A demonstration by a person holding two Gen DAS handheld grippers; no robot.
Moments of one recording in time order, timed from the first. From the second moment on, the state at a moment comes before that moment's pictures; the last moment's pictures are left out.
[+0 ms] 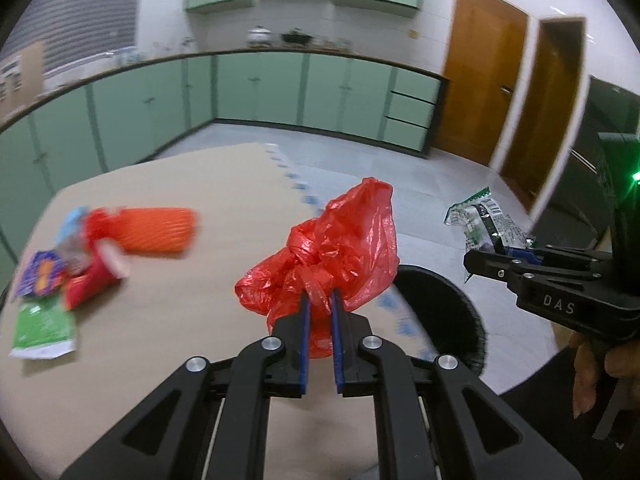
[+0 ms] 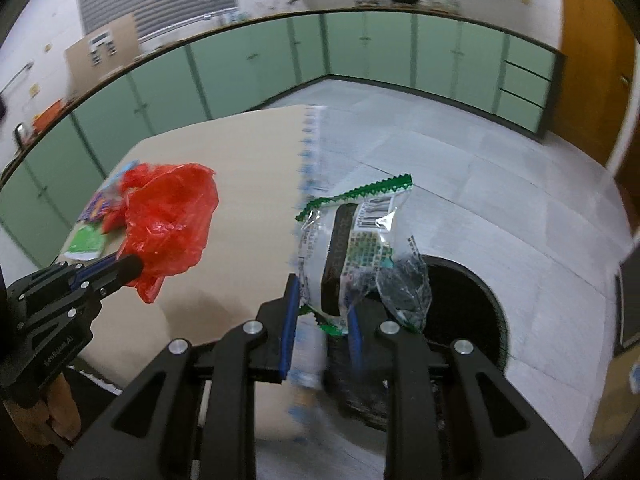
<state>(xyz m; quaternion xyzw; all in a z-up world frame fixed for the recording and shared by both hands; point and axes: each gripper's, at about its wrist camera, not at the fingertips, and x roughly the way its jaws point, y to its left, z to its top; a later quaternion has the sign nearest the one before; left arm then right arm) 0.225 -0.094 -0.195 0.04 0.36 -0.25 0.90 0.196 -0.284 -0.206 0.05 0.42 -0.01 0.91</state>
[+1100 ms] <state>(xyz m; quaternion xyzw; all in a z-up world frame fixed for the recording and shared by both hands) 0.278 -0.301 -0.299 0.14 0.47 -0.33 0.81 0.210 -0.444 -0.330 0.15 0.51 -0.11 0.84</state>
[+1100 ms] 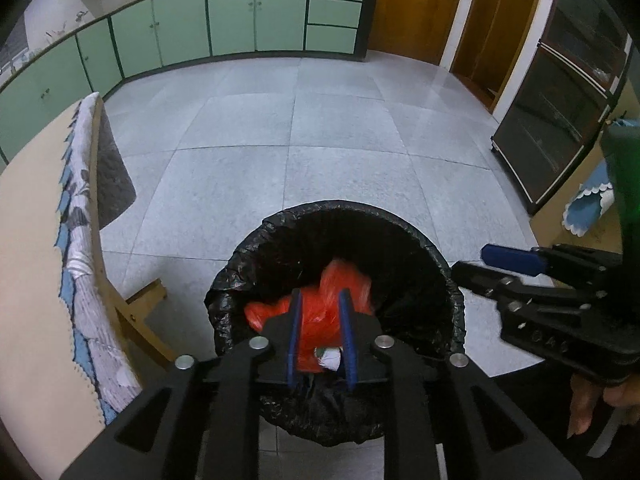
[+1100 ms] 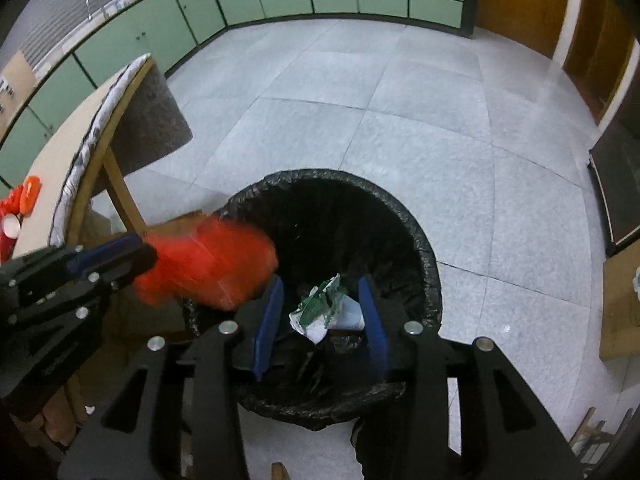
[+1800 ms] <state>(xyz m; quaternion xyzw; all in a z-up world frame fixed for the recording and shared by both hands) 0.241 -0.070 -0.210 0.05 0.39 -0.12 0.91 0.216 -0.296 -0.241 0.07 0.45 0.04 0.89</state>
